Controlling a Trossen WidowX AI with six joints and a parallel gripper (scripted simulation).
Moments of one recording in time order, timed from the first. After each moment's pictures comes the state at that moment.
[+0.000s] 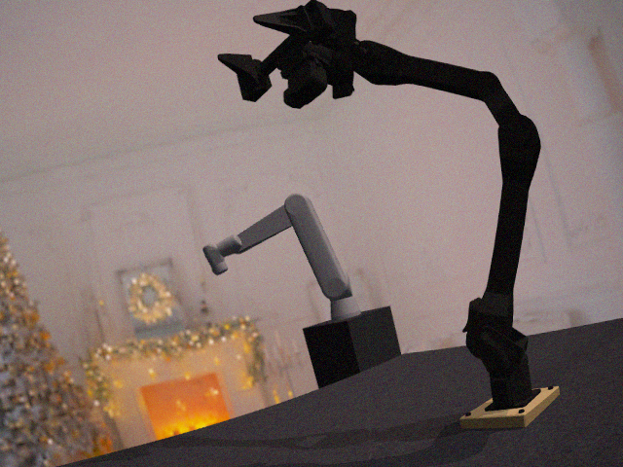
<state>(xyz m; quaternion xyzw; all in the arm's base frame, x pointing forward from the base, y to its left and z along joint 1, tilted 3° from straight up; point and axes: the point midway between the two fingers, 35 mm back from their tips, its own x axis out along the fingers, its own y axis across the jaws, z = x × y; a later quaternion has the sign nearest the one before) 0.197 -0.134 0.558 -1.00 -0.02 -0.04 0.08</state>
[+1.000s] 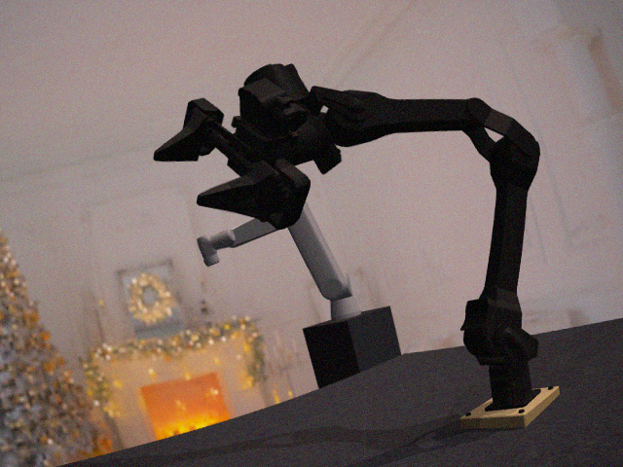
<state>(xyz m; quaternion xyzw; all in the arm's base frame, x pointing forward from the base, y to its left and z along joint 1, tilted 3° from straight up) 0.326 -0.109 0.364 -0.45 0.11 0.05 0.88</state>
